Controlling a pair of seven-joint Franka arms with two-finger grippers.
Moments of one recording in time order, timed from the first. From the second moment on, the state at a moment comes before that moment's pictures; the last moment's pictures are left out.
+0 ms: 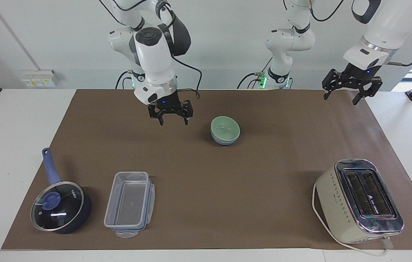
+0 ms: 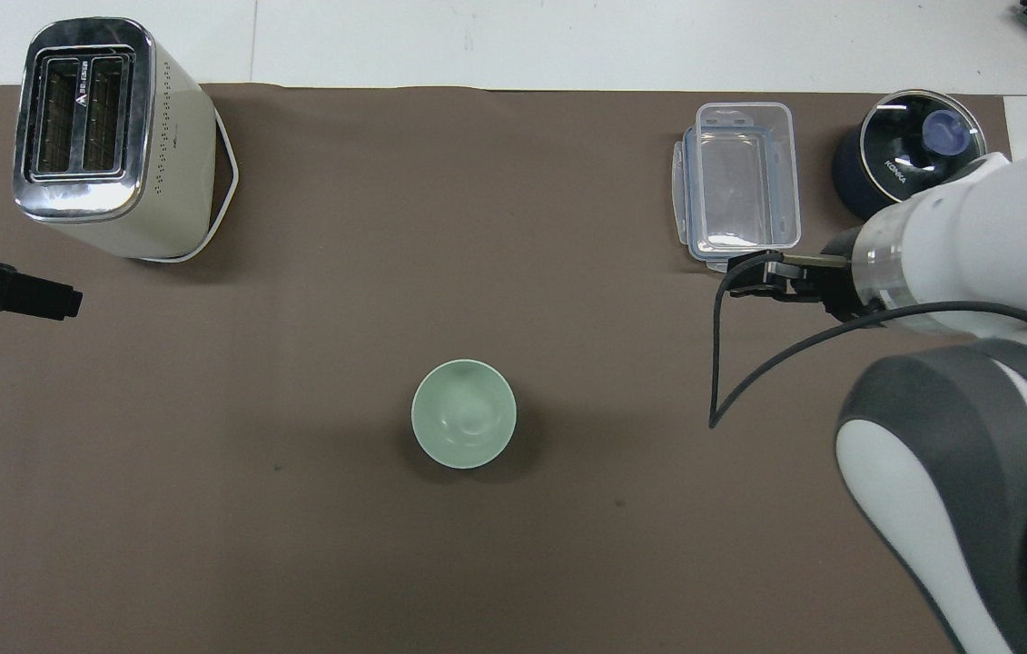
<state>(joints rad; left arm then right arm) -0.07 -0.03 0.00 -1.59 -0.03 1.61 0.23 0.17 -0.04 0.04 -1.73 0.04 1.82 0.38</state>
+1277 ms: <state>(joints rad) -0.07 -0.03 0.00 -1.59 -0.03 1.61 0.23 -0.07 -0.10 0.03 -1.59 0.04 1.54 0.21</state>
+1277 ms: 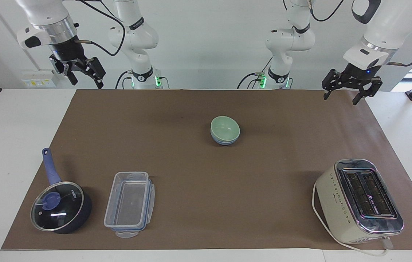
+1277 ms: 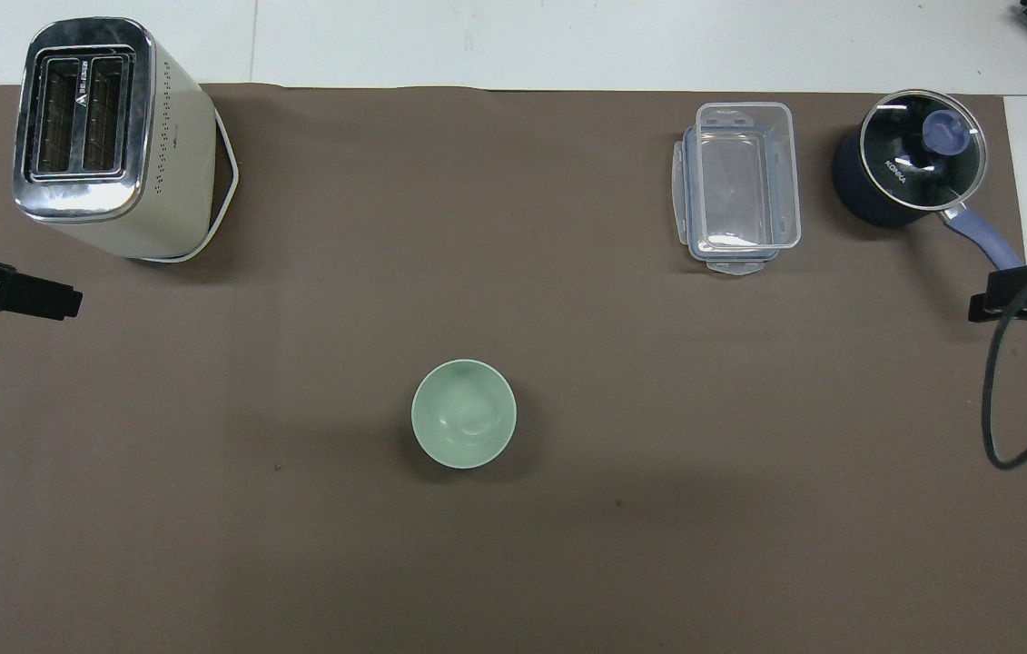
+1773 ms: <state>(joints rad) -0.07 -0.03 0.00 -1.59 -0.03 1.61 0.23 -0.07 -0.11 0.03 -1.59 -0.01 1.52 0.17</state>
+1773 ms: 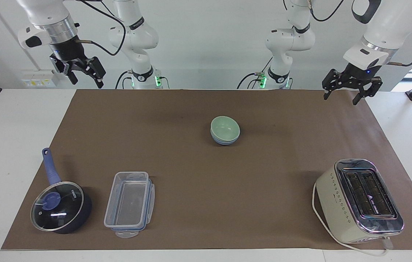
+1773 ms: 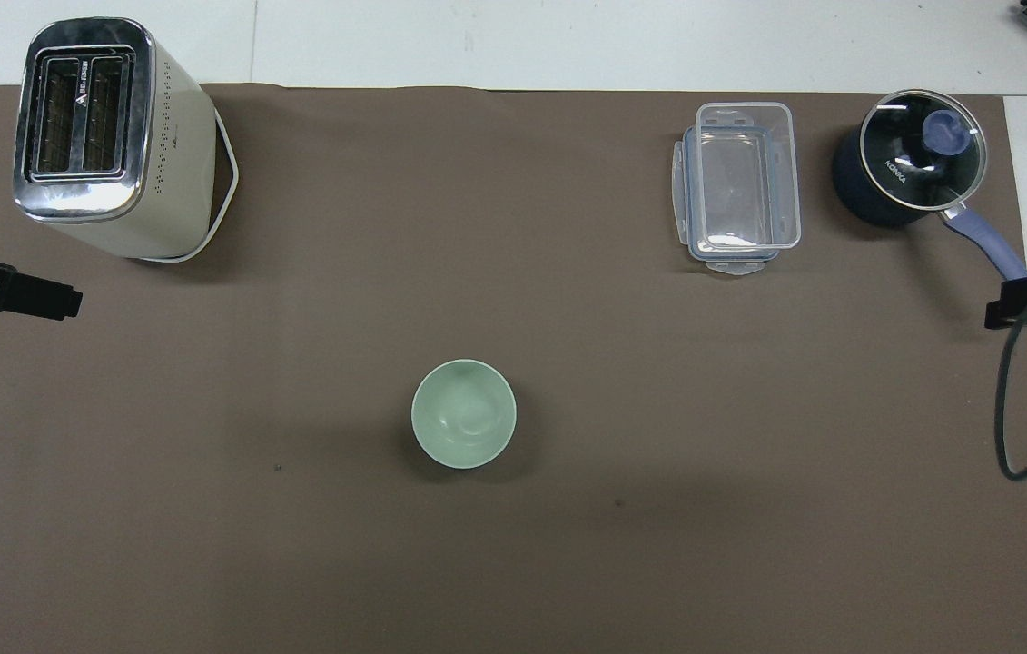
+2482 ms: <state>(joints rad) -0.07 -0.03 0.00 -1.59 -0.03 1.61 0.23 -0.07 -0.11 0.03 -1.58 -0.02 1.44 0.16</state>
